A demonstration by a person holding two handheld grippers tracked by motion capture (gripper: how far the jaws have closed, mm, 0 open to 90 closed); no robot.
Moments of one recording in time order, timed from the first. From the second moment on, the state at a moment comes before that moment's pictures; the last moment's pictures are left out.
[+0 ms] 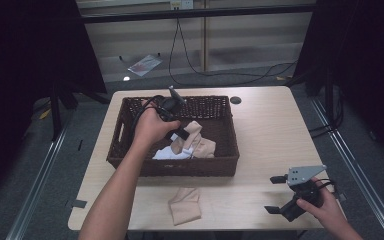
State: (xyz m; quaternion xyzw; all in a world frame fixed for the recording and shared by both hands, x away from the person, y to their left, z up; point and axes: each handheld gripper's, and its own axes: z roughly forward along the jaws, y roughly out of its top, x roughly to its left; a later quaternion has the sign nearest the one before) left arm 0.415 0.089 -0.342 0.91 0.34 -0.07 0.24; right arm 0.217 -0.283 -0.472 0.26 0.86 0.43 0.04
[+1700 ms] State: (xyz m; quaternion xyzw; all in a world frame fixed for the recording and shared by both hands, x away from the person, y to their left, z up) left arm 0.342 0.096 -0.320 0.94 0.21 -0.09 0.24; right arm 0.218 -0.281 -0.474 0.26 0.87 0.43 0.04
